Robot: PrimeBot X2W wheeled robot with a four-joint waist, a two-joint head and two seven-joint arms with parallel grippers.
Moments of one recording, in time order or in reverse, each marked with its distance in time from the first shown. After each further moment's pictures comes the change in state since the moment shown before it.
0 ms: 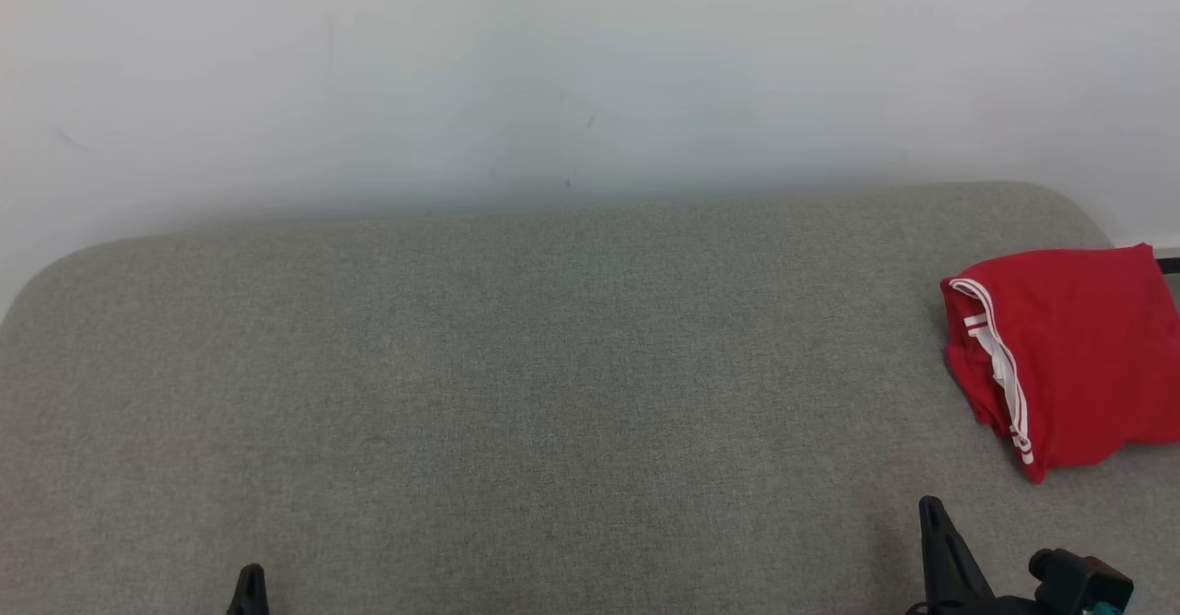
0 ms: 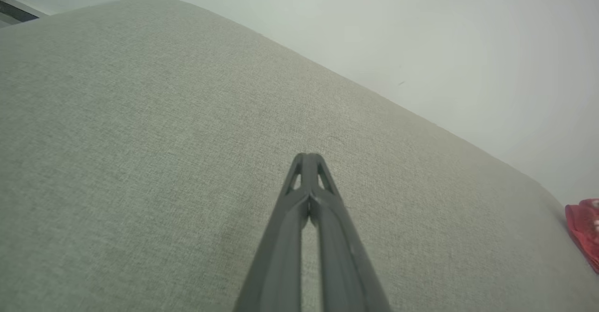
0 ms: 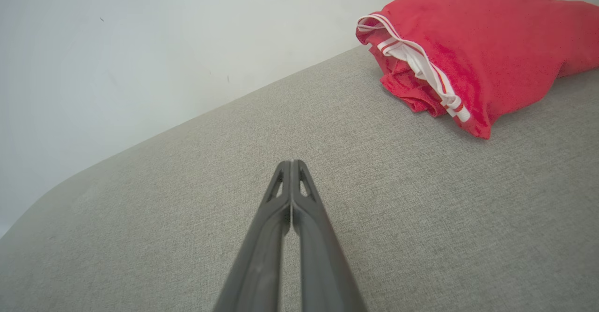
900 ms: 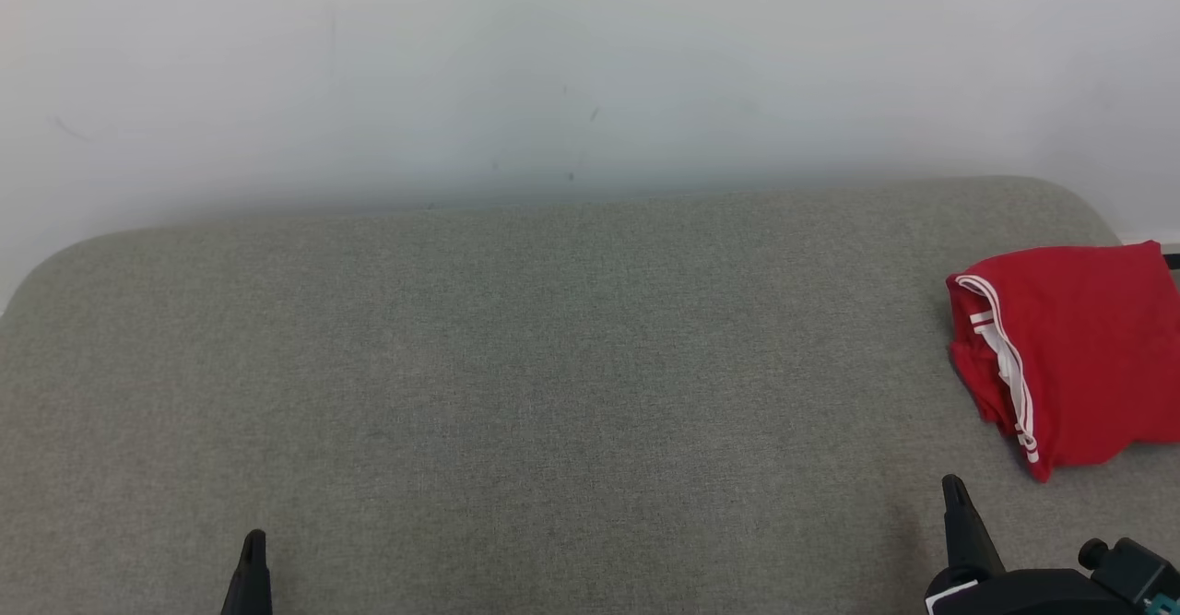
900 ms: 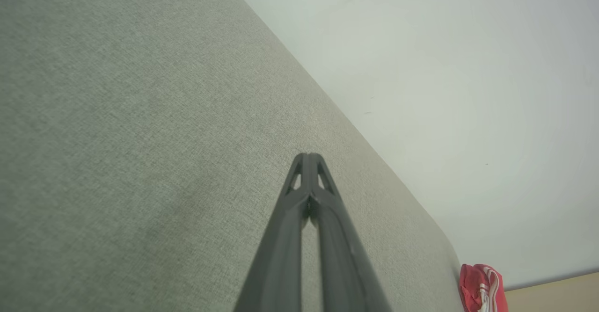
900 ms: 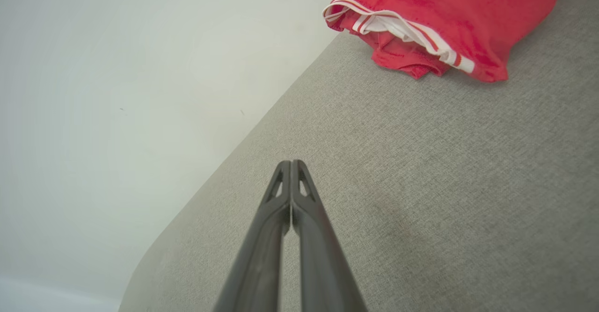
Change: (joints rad) left arm -0.062 0.002 -0.004 -0.006 -0.407 -0.009 0.100; right arm -0.029 0.000 -0.037 -0.043 0.408 0.000 0.101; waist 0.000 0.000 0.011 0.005
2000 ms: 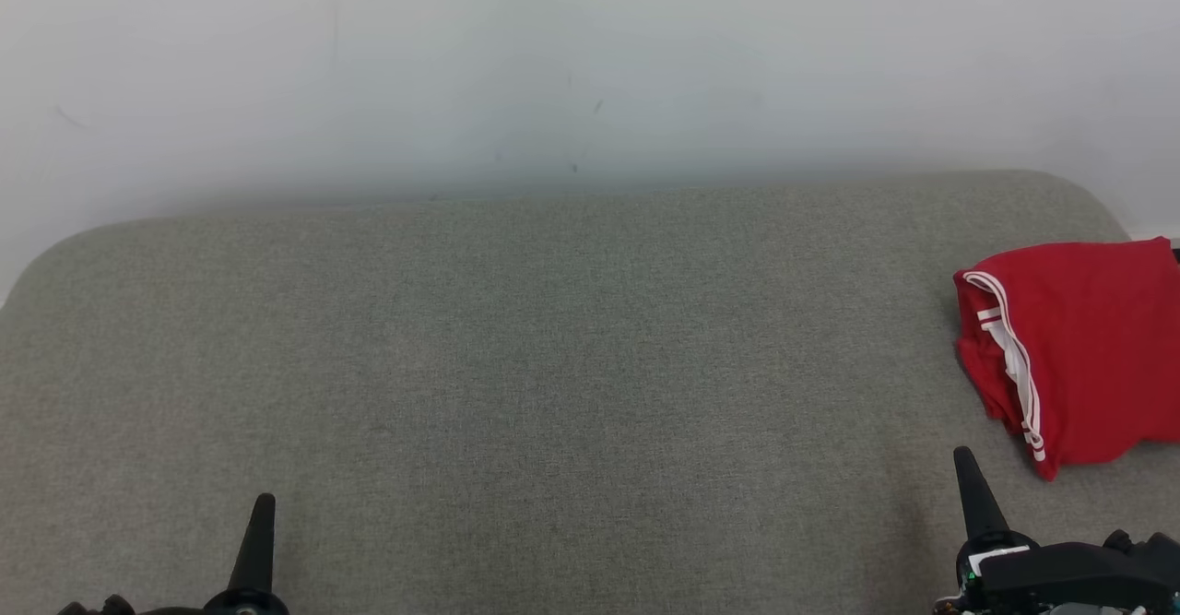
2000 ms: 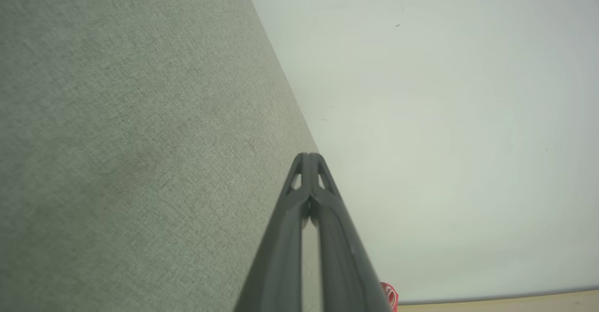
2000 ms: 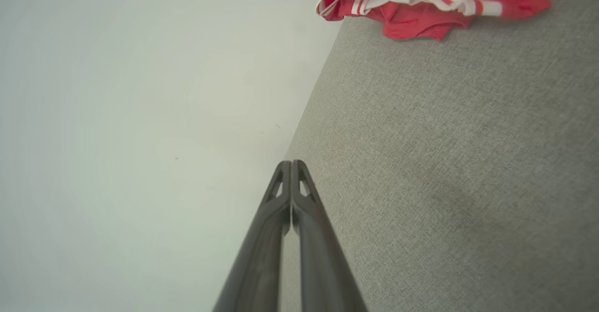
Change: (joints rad) left arm -0.058 0.003 -0.002 -0.003 -0.364 -0.010 0.095; right arm -0.031 0.000 -0.034 -0.041 0.371 0.000 0.092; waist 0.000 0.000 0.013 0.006
